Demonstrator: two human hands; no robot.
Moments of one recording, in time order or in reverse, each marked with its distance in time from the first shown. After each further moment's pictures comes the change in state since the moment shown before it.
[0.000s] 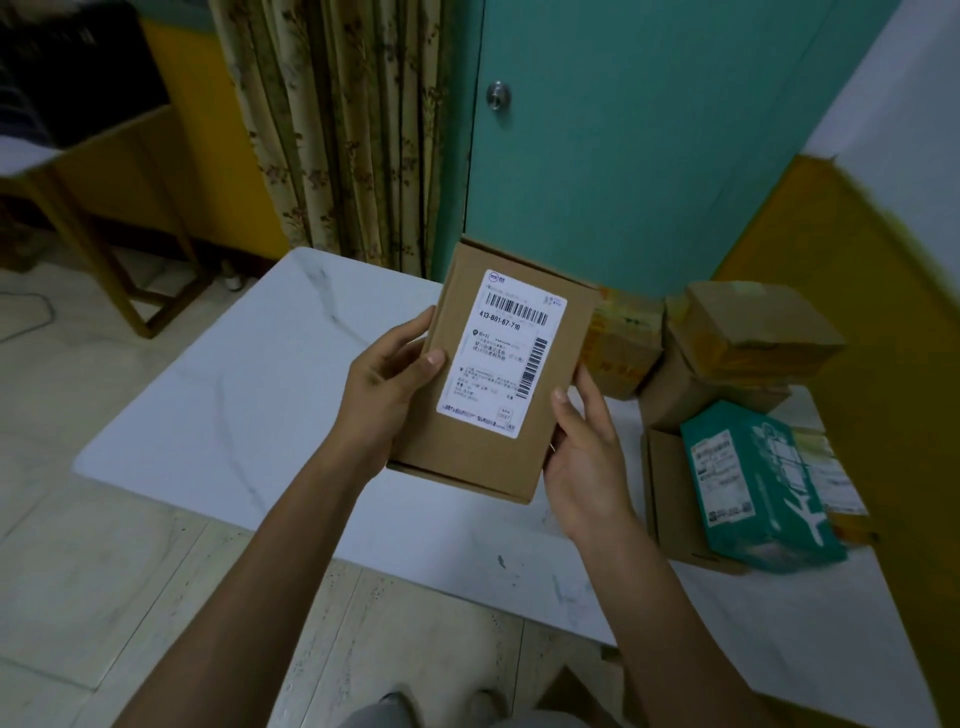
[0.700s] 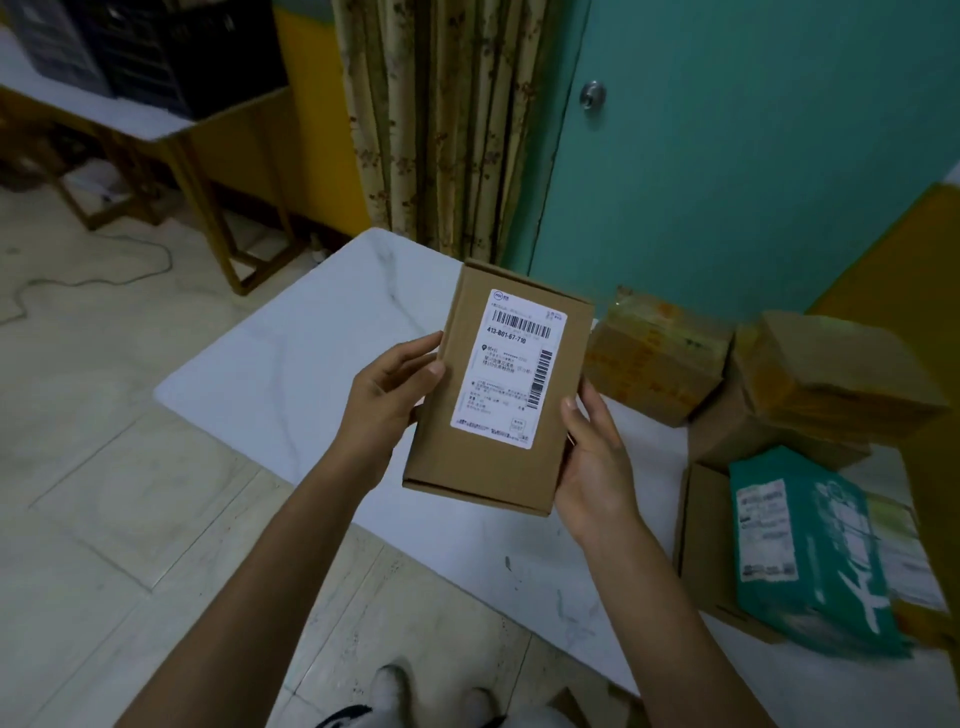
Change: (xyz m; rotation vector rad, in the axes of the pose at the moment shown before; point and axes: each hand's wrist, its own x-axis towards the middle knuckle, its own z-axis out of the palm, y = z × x) left_hand -0.025 -0.023 -0.007 -0.019 0.223 -0.027; right_hand 0.025 0.011 -0.013 -0.009 -0.106 0.243
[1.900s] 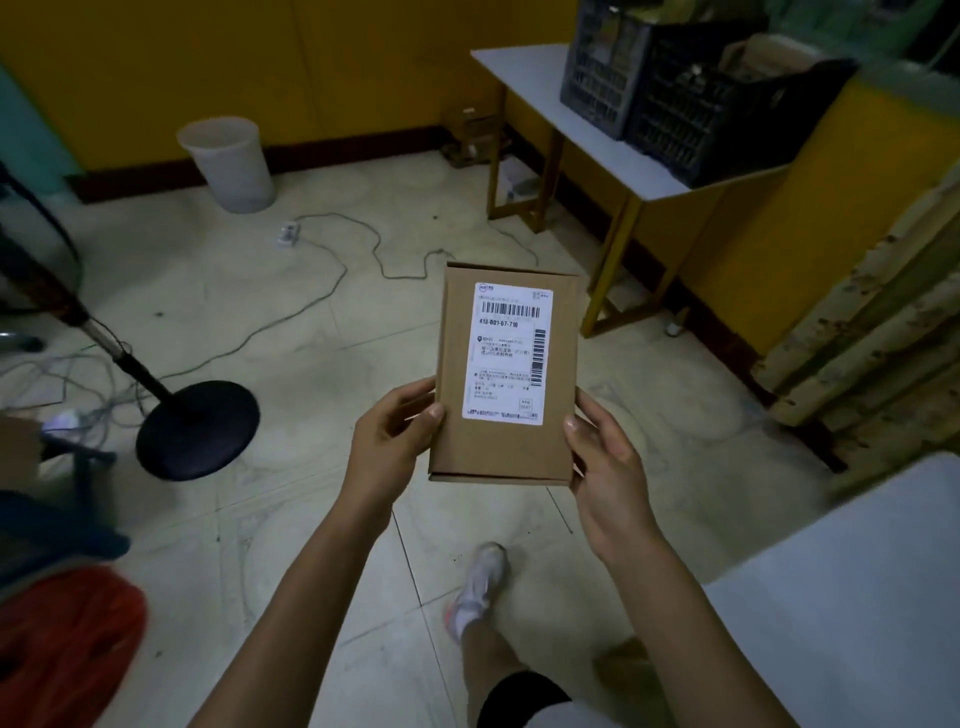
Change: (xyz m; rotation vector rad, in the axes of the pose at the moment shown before) left_hand 0.076 0.059 -0.690 0.039 0.793 0.049; right_hand 0.134 0.371 0.637 -0.432 -0.569 0.181
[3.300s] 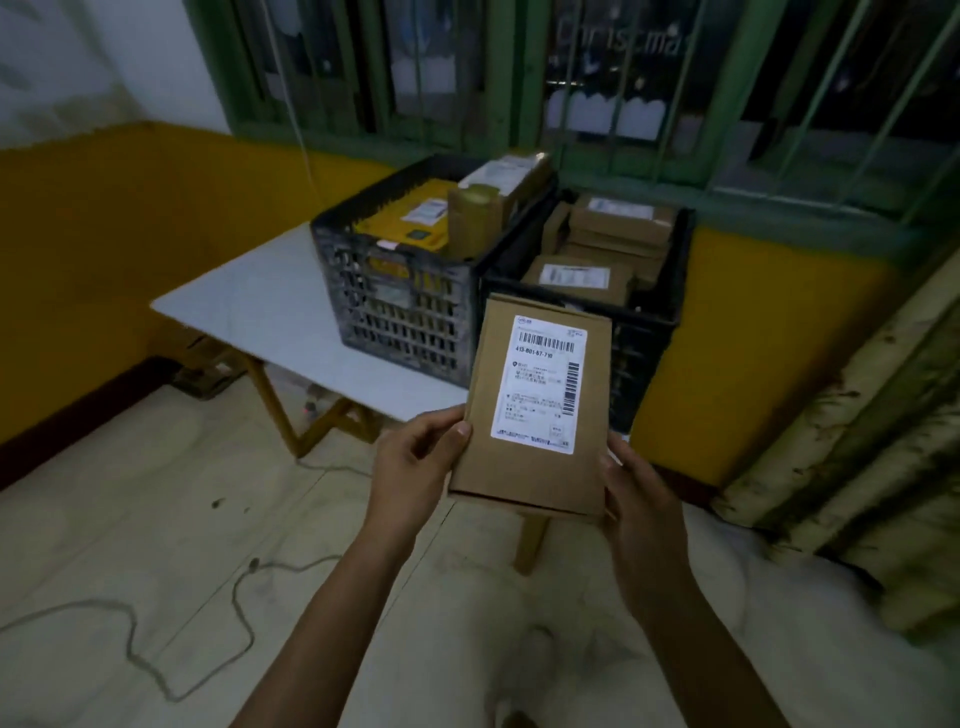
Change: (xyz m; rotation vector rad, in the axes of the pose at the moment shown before) left_hand 0.896 0.121 0.352 0.074 -0.649 0.173; right_hand 0.795 -0.237 0.044 0.099 0.707 -0.351
